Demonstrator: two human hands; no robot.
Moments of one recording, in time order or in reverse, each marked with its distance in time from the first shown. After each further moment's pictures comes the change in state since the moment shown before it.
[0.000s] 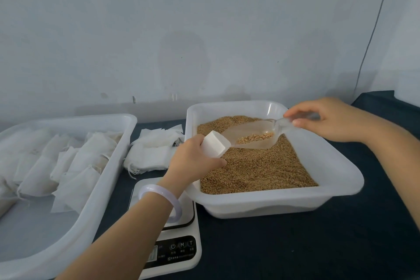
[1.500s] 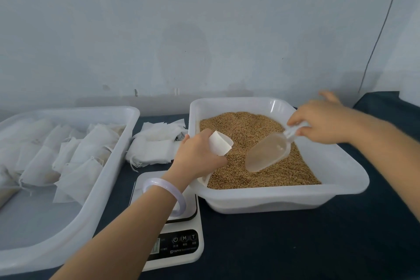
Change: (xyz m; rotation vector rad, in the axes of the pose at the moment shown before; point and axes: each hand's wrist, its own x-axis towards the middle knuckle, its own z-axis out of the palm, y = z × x) left_hand -0.002 0.003 0.002 0.092 0.000 0.104; right_hand 0.026 0.000 0.017 -0.618 -0.115 0.037
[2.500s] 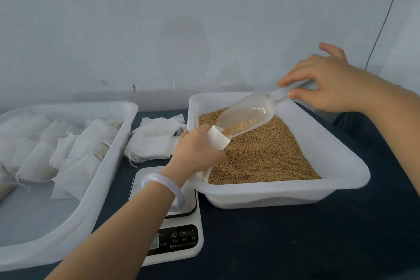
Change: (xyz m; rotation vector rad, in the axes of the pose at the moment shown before) left_hand 0.004 -0.005 0.000 -0.063 -0.025 -0.022; right_hand -0.011 -0.011 -0.053 0.232 0.406 -0.165
